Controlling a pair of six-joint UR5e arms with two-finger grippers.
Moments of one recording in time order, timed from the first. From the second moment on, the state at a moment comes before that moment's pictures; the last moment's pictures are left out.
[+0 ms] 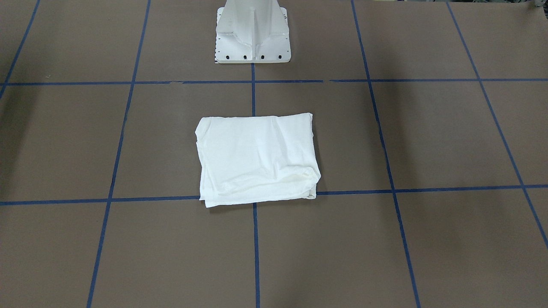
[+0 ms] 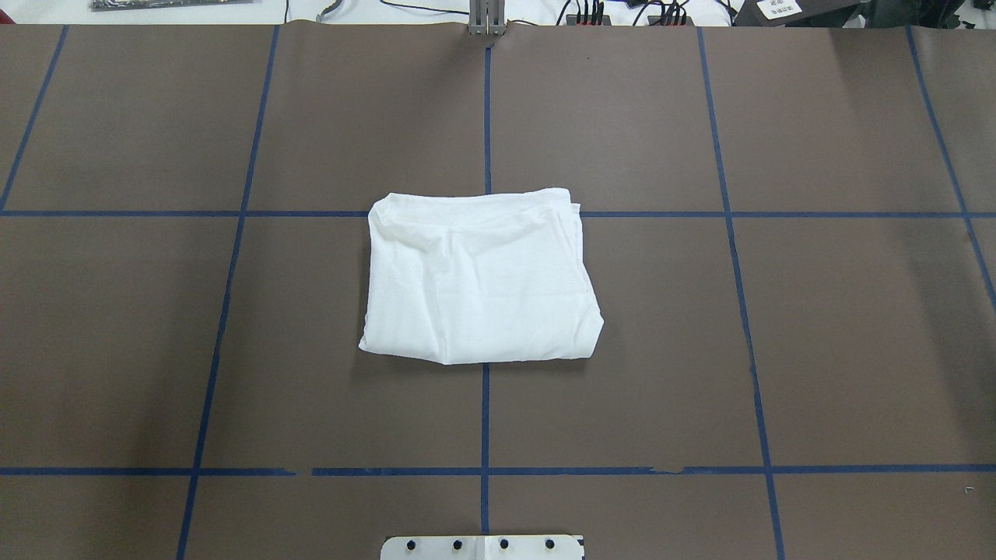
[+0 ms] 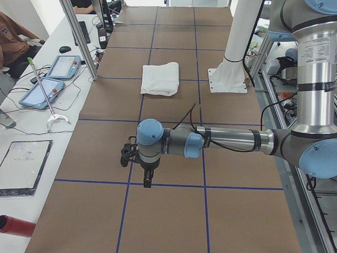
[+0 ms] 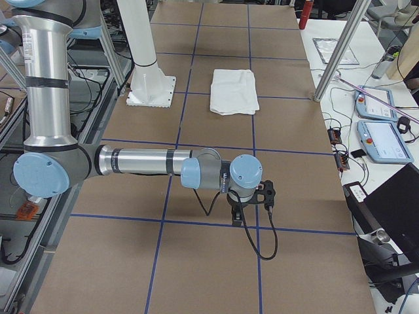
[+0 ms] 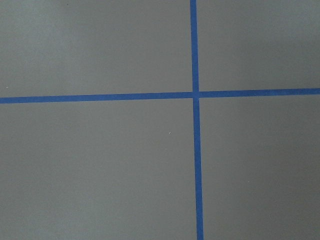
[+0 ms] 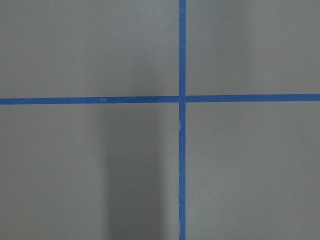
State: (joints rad) left arm -1.57 -1.47 -1.73 -1.65 -2.32 -0.06; right arm 1.60 -1.58 1.62 -1.62 2.44 -0.01
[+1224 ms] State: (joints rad) left arm -1.57 -1.47 -1.74 -1.64 -2.31 -0.06; right arm 1.60 -1.58 1.62 -1.61 2.44 -0.02
